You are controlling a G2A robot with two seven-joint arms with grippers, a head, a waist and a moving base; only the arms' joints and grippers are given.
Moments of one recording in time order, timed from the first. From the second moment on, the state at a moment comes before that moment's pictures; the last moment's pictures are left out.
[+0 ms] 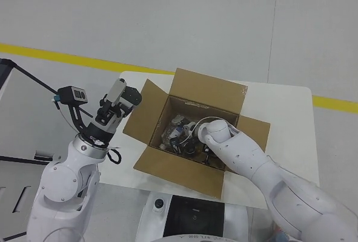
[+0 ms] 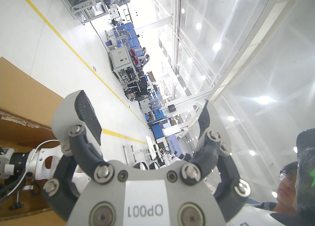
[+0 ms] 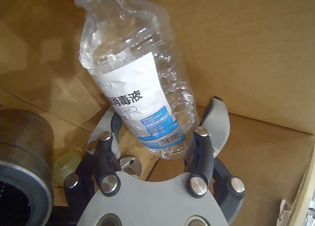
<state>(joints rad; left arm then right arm) 1.75 -1.23 -1.63 -2.34 -0.21 -0.03 -0.32 -0.73 -1.52 0.46 -0.70 -2.35 -0.36 -0.28</state>
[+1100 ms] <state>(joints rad) 1.75 -1.23 -1.63 -2.34 -0.21 -0.03 -0.32 -0.74 -1.51 0.50 -0.72 -2.40 -0.25 -0.33</state>
